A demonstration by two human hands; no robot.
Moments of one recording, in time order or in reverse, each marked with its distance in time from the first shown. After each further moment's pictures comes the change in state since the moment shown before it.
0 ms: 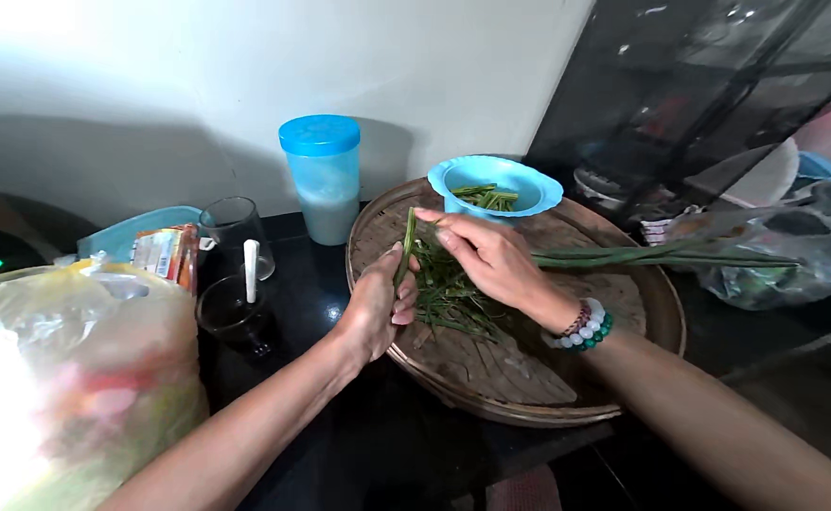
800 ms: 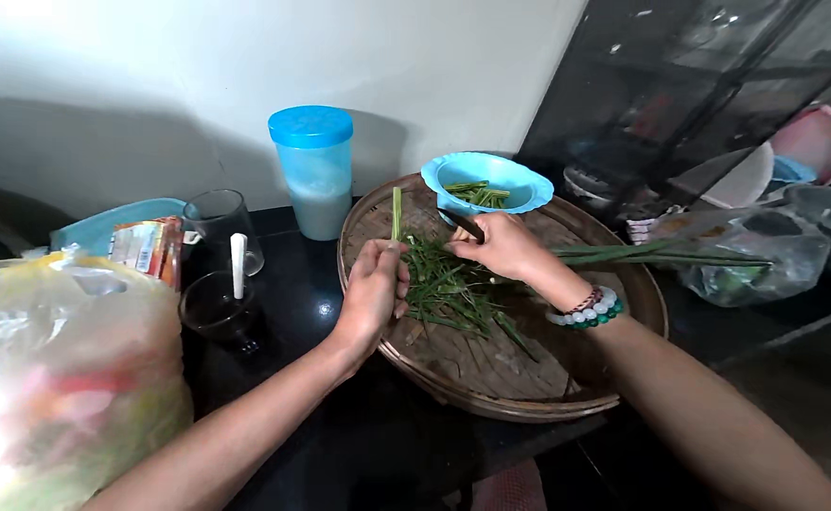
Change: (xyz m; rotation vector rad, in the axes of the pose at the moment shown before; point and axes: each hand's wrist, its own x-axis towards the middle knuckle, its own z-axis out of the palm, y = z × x) left_hand 0.003 -0.009 0.000 0.323 0.128 0.232; right_hand -0.006 0.019 -0.023 0.027 -0.223 0.443
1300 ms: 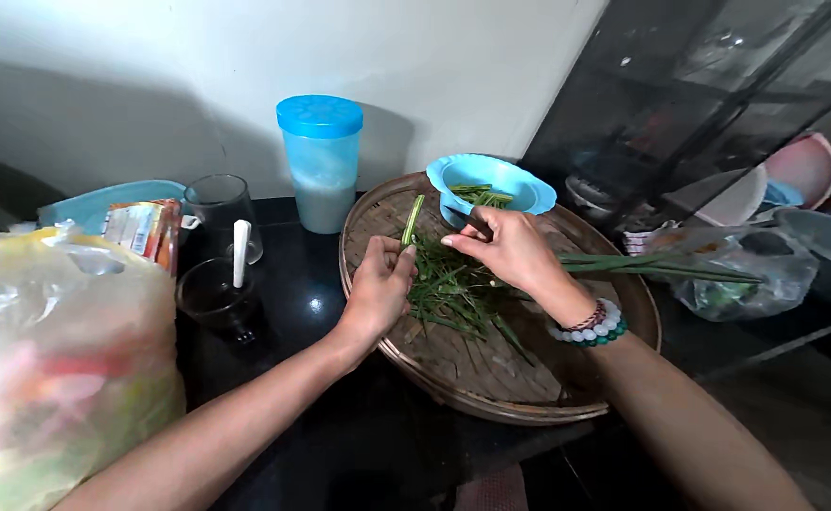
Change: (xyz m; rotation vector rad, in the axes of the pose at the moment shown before) left_hand 0.003 -0.005 0.000 0.168 0.002 0.003; right_hand -0.002 -0.014 -0.002 -0.123 0.122 -0.142
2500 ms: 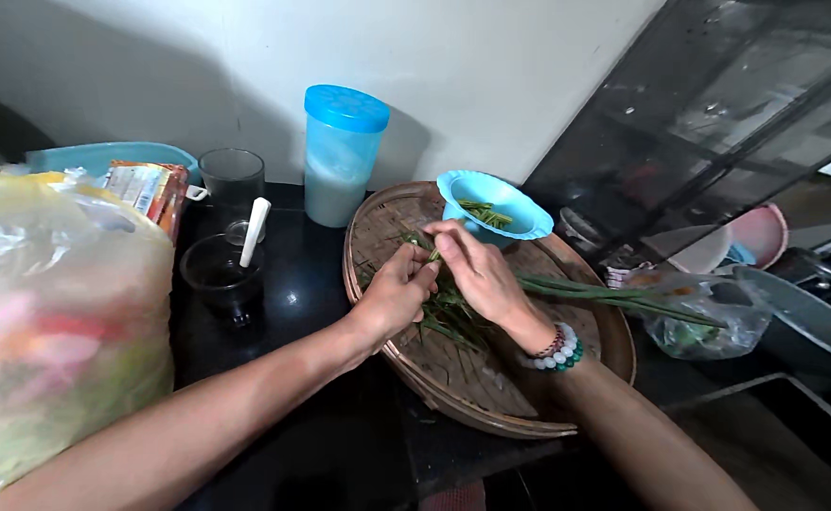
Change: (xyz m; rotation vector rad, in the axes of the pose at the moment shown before) left_hand -0.004 0.005 -0.001 -0.072 -0.209 -0.049; right_hand 0.001 -0.030 0.028 0.159 -0.023 -0.129
